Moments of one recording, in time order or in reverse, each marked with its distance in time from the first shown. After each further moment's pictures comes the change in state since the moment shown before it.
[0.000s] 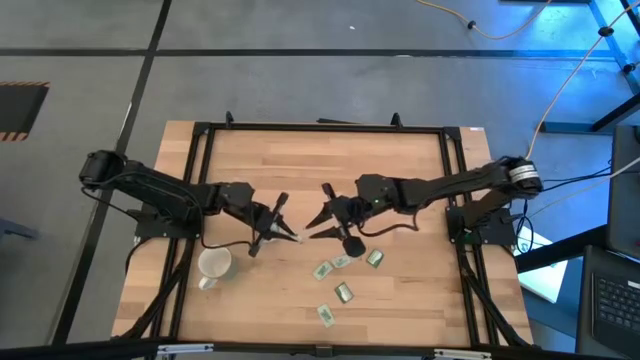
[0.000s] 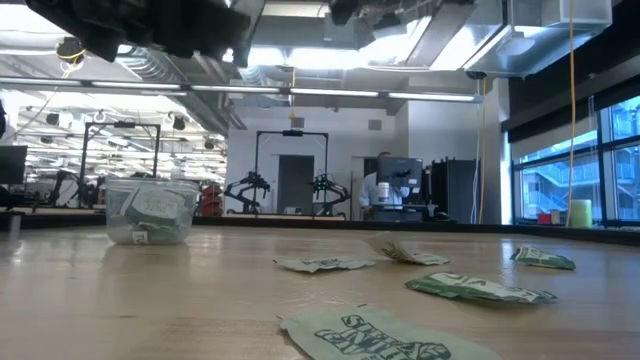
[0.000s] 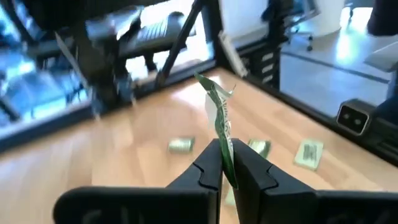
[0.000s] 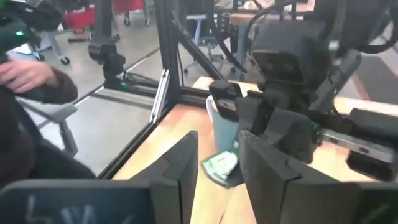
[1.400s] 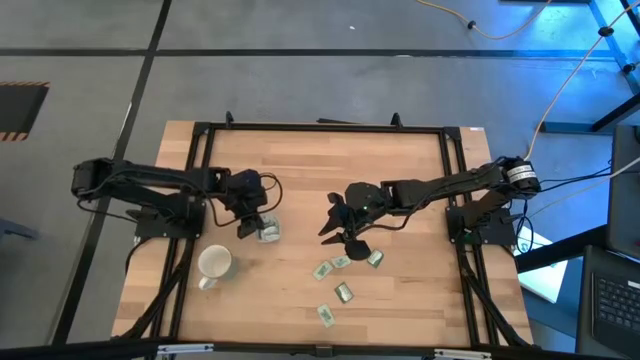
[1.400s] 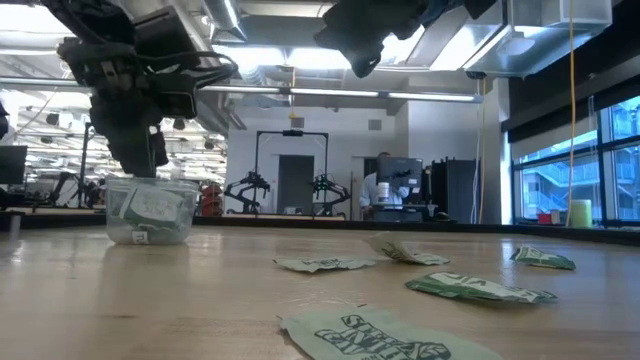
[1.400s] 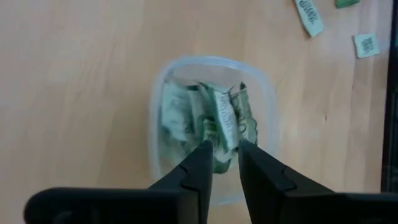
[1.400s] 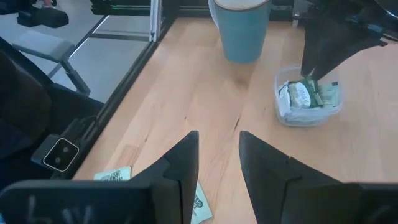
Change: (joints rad) left arm 0.279 -0.090 0.008 -0.905 0.106 -0.546; right arm 0.000 0.022 0.000 -0.316 0.000 0.048
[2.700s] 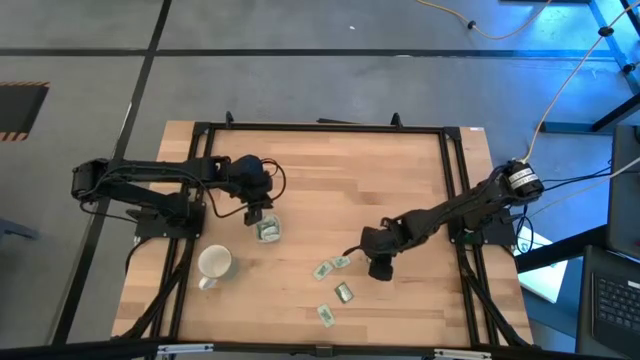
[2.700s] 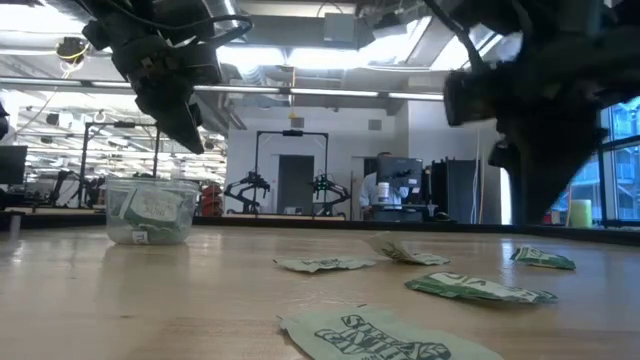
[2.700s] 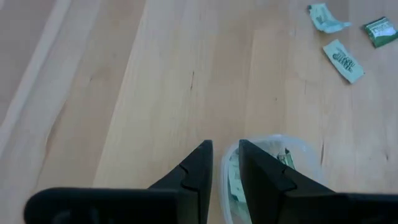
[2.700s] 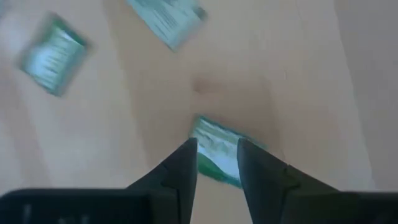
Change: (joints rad) left arm 0.055 -0.002 0.153 -0.056 -0.200 0.225; right arm 0.224 -0.001 -0.251 -0.444 0.266 0.624
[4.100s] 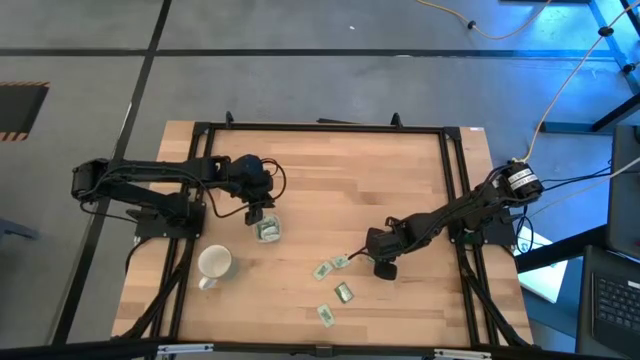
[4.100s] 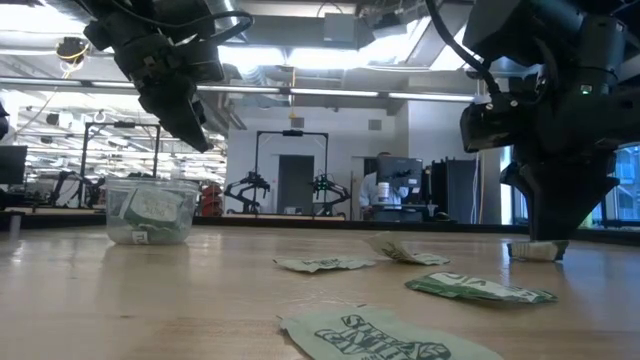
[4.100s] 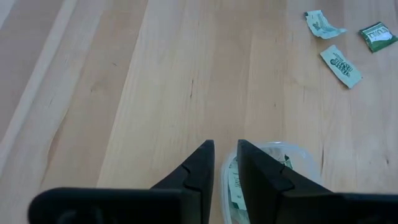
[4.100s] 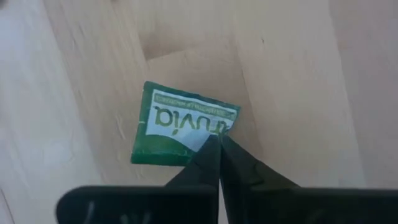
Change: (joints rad) left arm 0.000 0.000 0.000 0.024 0.001 0.014; right arm 0.008 0.060 -0.129 0.085 0.076 -0.017
